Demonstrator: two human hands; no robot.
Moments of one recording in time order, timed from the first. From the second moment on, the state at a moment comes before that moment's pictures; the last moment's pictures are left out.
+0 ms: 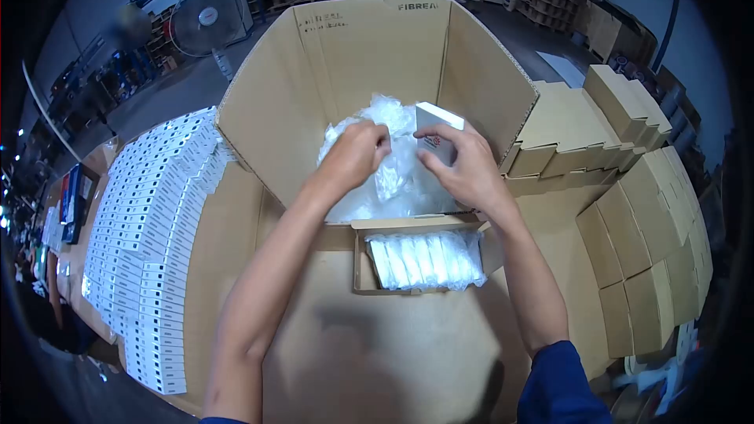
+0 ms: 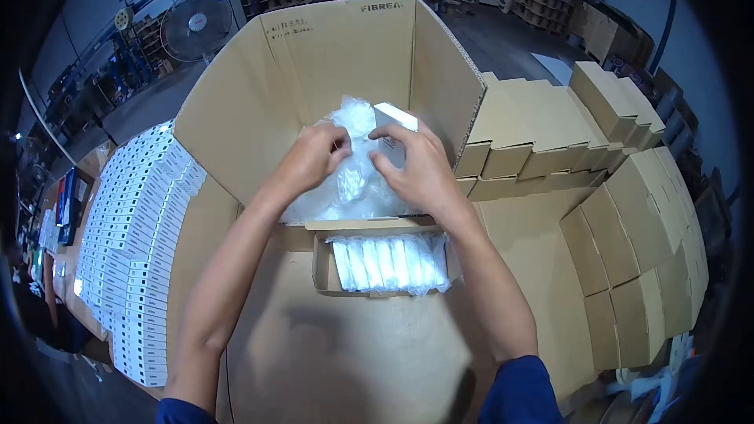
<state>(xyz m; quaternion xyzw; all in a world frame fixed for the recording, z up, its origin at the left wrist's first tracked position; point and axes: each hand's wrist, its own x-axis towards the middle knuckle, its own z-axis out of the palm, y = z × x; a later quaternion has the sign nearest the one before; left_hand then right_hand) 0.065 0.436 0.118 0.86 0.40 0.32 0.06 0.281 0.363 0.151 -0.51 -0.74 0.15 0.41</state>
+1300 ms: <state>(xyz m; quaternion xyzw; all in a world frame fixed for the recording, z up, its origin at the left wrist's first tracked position) 0.020 0.328 0.239 0.74 0.39 0.51 0.21 0.239 0.299 0.217 -0.44 -0.79 0.05 0.41</state>
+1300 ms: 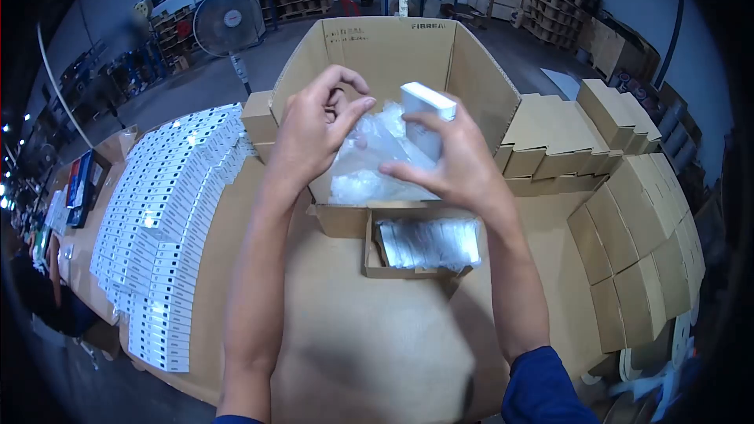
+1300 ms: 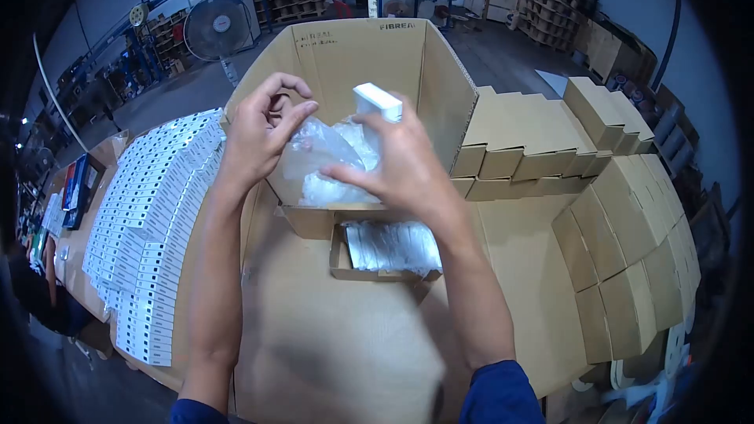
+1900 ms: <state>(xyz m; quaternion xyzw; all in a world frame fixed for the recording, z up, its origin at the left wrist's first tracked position) 0.055 0.088 0.085 0.40 0.43 0.71 0.39 0.177 0.083 0.087 -0.49 -0.60 0.19 0.60</state>
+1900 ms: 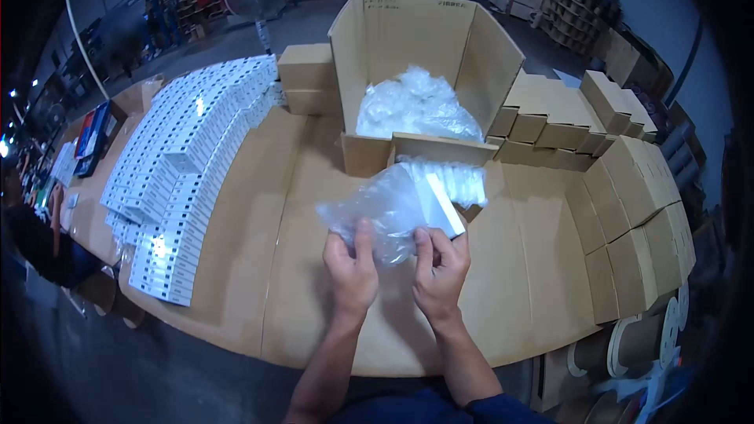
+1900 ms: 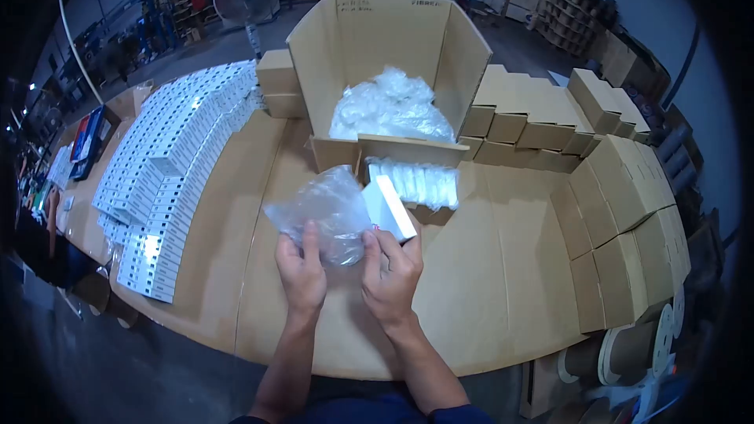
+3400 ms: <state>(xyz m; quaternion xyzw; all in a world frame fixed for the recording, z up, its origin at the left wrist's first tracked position) 0.002 0.037 0.056 0.73 0.54 0.32 0.29 0.219 0.019 0.037 -0.49 -0.76 0.24 0.34</state>
